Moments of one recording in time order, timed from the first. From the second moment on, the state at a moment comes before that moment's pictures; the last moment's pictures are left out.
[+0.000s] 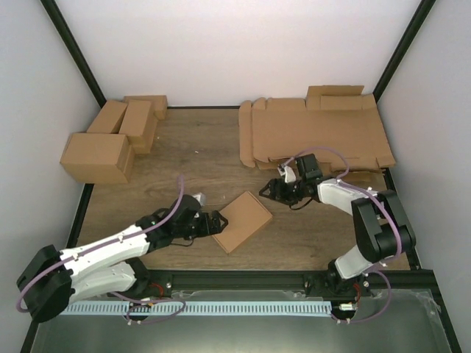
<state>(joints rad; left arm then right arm) -0.87 1.04 0.50 -0.27 0.11 -0.97 0.30 1.53 0.77 -0.23 -0.68 0.46</state>
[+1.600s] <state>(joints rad) -0.70 0.76 0.17 0.23 0.38 -1.36 0.27 1.70 0.57 0.26 -0.86 0.45</state>
